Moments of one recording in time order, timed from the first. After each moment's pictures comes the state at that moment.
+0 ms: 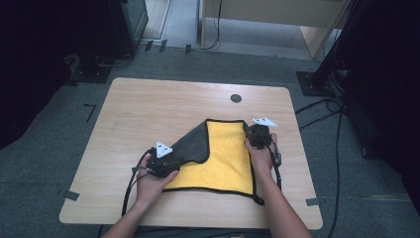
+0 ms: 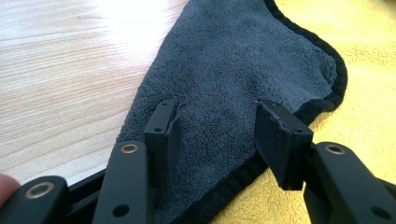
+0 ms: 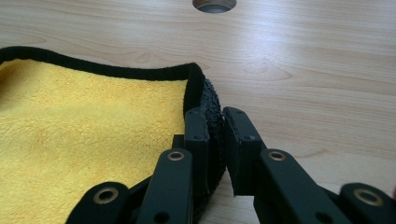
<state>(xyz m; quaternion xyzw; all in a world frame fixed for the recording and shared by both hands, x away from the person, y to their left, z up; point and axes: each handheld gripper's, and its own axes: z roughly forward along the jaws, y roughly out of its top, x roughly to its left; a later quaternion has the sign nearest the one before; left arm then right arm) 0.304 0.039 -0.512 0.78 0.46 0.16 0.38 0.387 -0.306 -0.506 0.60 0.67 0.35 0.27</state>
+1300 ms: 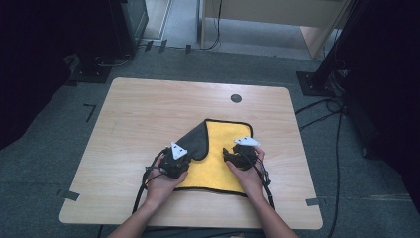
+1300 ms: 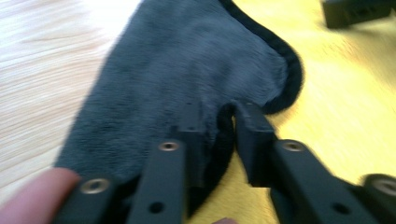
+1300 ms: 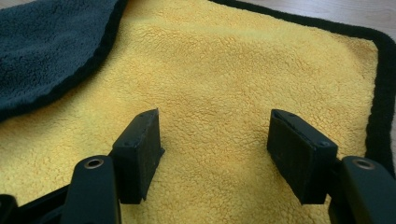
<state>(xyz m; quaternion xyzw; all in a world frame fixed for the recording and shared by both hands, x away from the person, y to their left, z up) 0.305 0.006 -0.507 0.80 0.44 0.17 0.37 0.328 -0.250 -0.521 0.54 0.73 0.35 0.23</state>
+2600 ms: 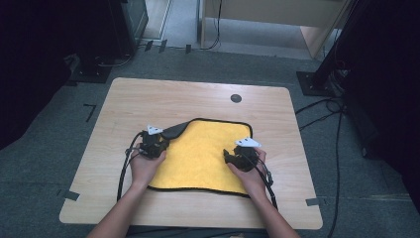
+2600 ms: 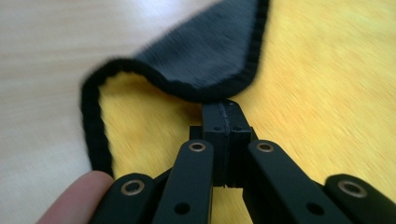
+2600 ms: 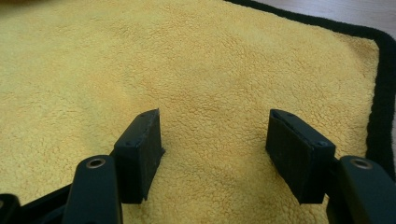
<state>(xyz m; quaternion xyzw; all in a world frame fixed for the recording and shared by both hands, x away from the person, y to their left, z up) 0.377 0.065 -0.506 0.76 0.54 0.15 0.35 0.324 -0.254 -0.521 0.53 0.74 0.35 0.23</state>
